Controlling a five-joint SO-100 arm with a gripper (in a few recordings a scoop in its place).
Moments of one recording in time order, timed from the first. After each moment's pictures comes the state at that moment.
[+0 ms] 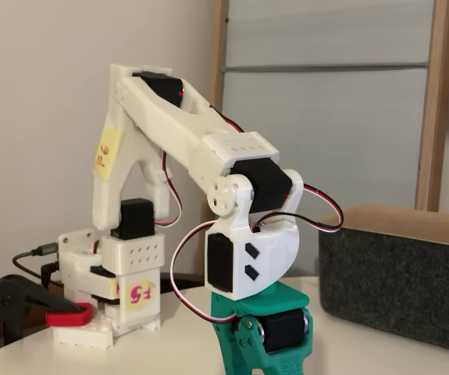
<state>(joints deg) 16.4 78.8 108.7 62.9 79.1</state>
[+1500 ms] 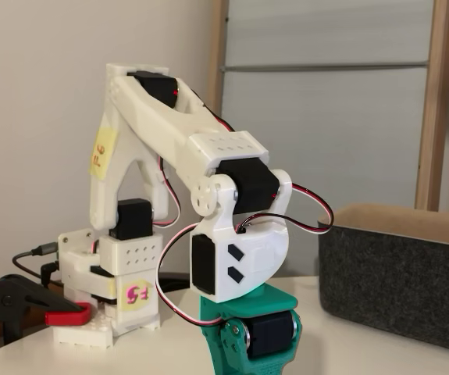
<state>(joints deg) 19.4 81.7 108.8 62.7 80.9</state>
